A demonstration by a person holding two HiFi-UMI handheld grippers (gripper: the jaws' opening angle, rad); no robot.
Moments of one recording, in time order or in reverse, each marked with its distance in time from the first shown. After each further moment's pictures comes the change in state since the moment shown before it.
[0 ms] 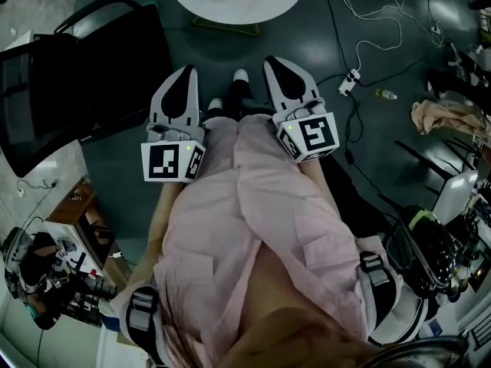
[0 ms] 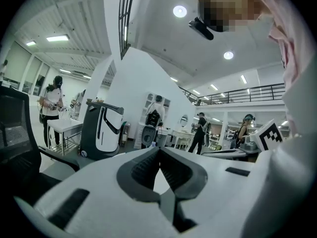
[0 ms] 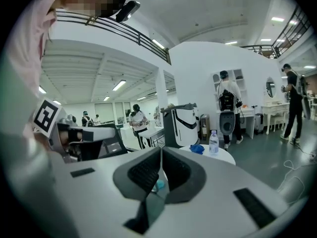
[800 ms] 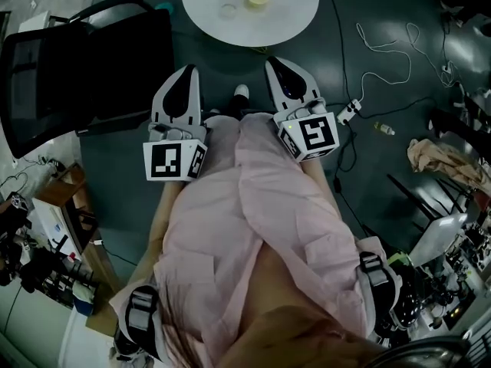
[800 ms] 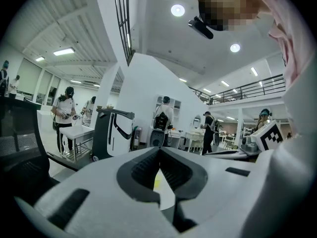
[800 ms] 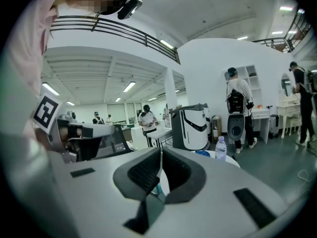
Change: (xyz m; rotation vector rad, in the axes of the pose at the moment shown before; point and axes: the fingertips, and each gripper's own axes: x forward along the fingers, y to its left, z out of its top) left arm 0.057 0.002 0.015 0.033 -0.035 0.165; right arm 0.050 -0.058 0.018 -0.036 -0.010 0.149
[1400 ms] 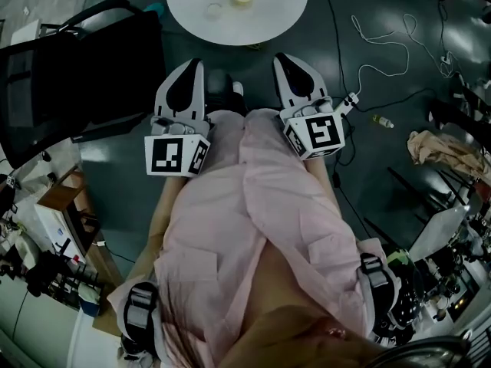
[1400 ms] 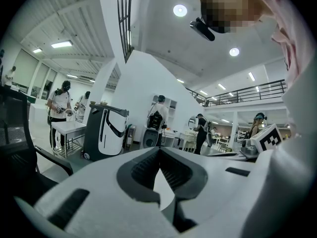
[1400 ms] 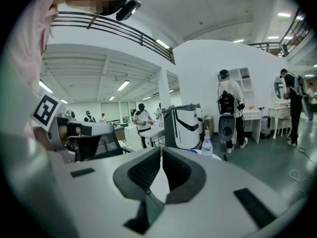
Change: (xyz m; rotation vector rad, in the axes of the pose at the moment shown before) left arm 0.038 -0.034 -0.008 -0.035 0.004 -0.063; right arm -0.019 -0.050 -0.005 0.002 0.009 -0.072
